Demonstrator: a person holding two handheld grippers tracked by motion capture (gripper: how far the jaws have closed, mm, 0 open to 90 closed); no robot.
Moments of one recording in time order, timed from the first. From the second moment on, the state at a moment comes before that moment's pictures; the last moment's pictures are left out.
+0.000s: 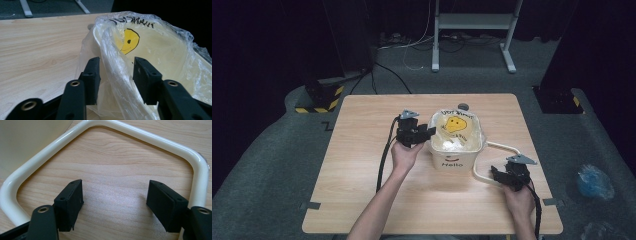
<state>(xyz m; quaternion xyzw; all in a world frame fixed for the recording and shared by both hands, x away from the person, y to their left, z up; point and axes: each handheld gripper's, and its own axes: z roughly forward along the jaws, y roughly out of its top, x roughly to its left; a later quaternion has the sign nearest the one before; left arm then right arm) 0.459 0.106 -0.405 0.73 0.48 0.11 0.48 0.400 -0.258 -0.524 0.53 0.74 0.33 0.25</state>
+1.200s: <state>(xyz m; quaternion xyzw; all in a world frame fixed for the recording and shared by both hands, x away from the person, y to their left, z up) 0.457 0.101 -0.388 0.74 0.46 0.13 0.48 0.399 -0.258 -0.524 0.54 0.74 0.33 0.25</state>
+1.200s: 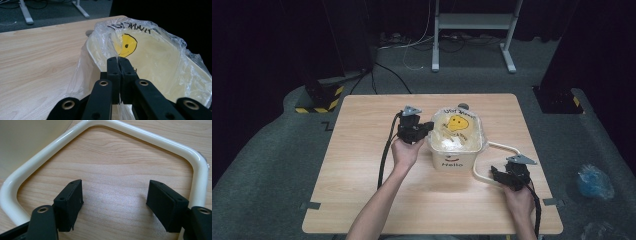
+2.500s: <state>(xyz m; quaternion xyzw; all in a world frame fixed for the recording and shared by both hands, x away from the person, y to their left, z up) 0.468 0.098 -0.382 0.74 0.44 0.11 0.50 0.411 -0.231 -0.392 0.47 0.75 0.42 0.20</state>
